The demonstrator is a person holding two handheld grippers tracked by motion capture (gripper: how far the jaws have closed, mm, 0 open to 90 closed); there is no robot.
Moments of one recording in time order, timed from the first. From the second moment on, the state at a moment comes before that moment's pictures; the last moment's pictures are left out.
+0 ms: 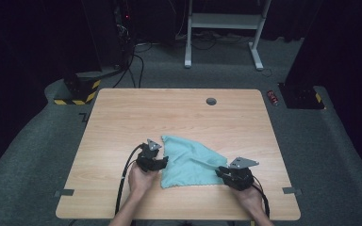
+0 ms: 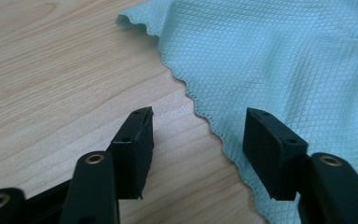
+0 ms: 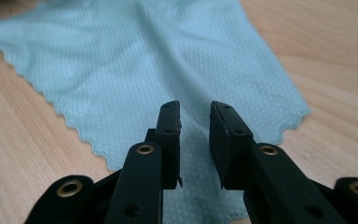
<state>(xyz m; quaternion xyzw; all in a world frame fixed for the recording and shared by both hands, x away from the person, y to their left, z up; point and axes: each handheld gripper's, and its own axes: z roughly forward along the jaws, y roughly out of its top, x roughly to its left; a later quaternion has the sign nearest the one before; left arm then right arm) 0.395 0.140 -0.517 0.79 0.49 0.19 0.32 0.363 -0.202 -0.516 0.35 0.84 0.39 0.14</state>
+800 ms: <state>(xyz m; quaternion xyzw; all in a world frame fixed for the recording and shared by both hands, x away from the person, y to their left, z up) 0.387 0.143 -0.526 0.77 0.49 0.23 0.35 0.469 -0.140 -0.506 0.41 0.84 0.35 0.07</state>
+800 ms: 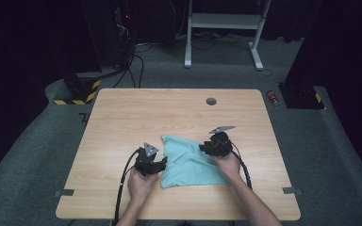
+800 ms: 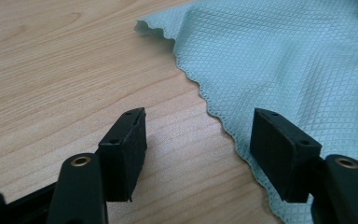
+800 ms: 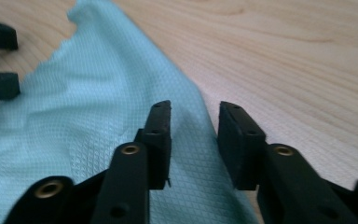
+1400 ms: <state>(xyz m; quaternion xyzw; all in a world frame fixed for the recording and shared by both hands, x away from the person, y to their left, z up) 0.387 0.143 -0.526 0.77 0.49 0.23 0.35 0.440 -0.124 -0.479 0.34 0.86 0.38 0.10</state>
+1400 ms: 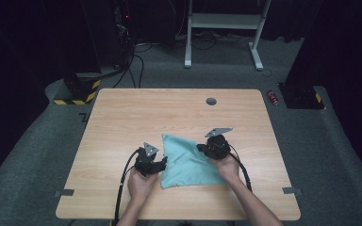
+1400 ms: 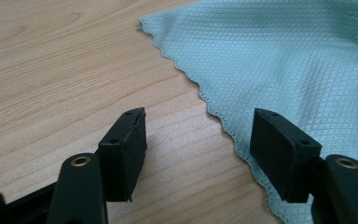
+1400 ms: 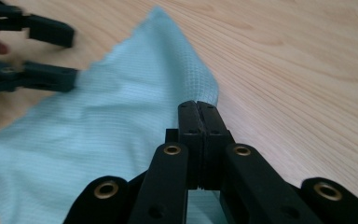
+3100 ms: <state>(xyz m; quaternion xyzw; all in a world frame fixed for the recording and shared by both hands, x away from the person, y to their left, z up) 0.387 0.143 -0.526 0.77 0.49 0.23 0.35 0.437 -0.141 -0.487 0.36 0.85 0.37 0.09</state>
